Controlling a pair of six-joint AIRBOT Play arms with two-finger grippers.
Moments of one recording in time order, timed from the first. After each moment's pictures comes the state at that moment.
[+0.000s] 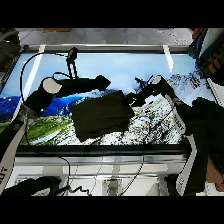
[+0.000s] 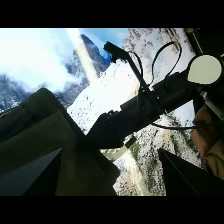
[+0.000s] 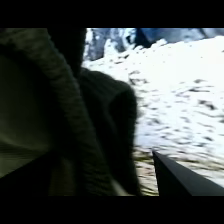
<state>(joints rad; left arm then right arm) -0.37 -1.31 1.28 0.73 -0.68 -1.27 0.12 -2.13 1.82 -0.84 1.41 1.34</state>
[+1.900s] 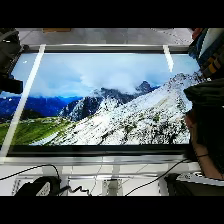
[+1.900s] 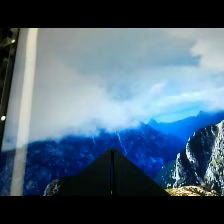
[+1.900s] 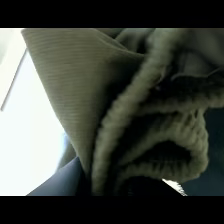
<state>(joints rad) 0.08 -0.86 1.28 1.67 -0.96 -1.23 -1.06 -1.42 1.98 -1.00 1.55 1.85</state>
